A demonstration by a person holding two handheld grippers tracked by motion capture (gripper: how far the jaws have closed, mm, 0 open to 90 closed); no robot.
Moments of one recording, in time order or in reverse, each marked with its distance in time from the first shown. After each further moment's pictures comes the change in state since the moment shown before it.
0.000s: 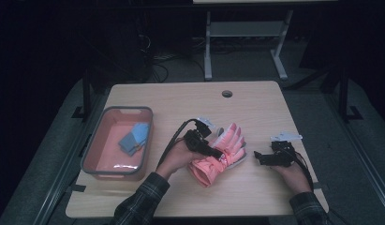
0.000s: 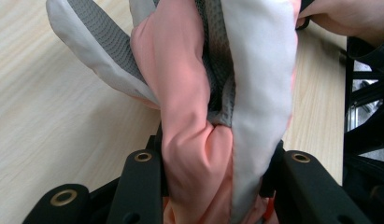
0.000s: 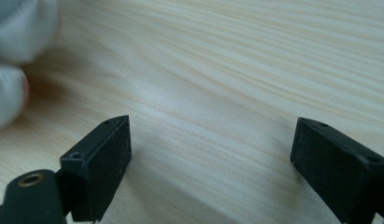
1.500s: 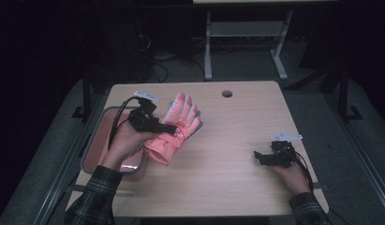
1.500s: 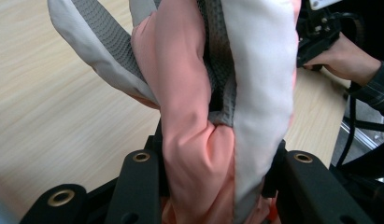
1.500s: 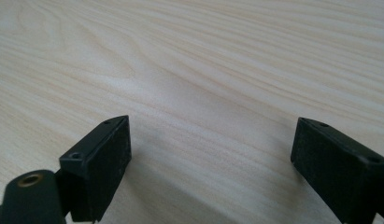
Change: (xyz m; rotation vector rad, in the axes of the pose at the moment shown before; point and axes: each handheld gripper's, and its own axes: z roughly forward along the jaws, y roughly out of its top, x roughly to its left) left arm 0.026 -0.032 -0.164 -0.148 0.177 -0.133; right arm 0.000 0.000 0.000 0.000 0.000 0.000
